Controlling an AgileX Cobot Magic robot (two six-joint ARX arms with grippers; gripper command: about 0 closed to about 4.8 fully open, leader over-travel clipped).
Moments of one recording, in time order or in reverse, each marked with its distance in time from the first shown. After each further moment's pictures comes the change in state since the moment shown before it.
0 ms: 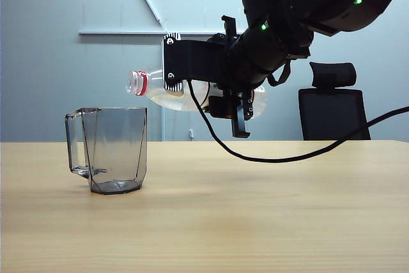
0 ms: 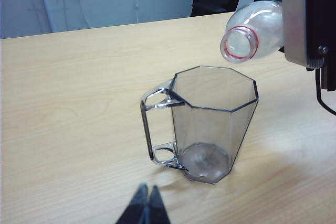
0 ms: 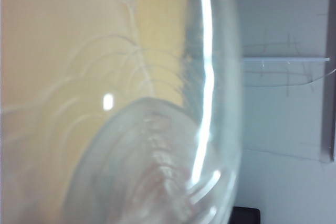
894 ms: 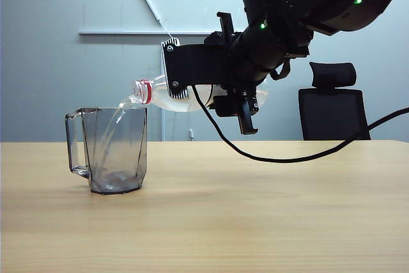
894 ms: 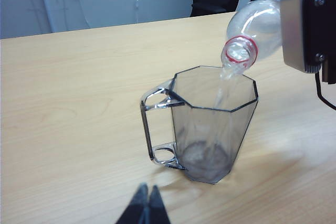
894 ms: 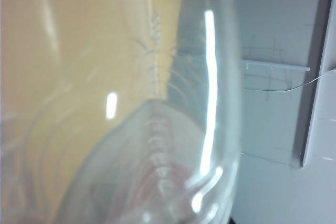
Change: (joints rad) left arm 0.000 0.000 0.000 0.000 0.000 0.000; right arm 0.000 0.000 0.001 0.020 0.028 -0.133
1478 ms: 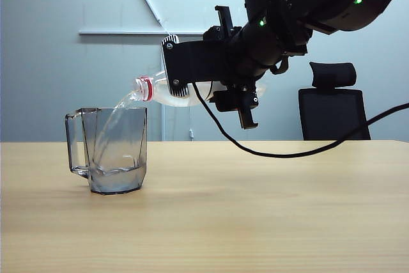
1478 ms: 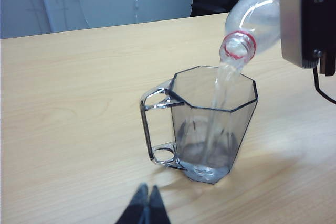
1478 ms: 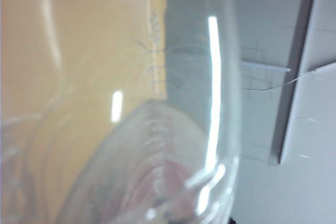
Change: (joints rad) left arm 0.000 0.000 0.000 0.000 0.000 0.000; right arm 0.000 0.000 0.000 0.051 0.013 -0.060
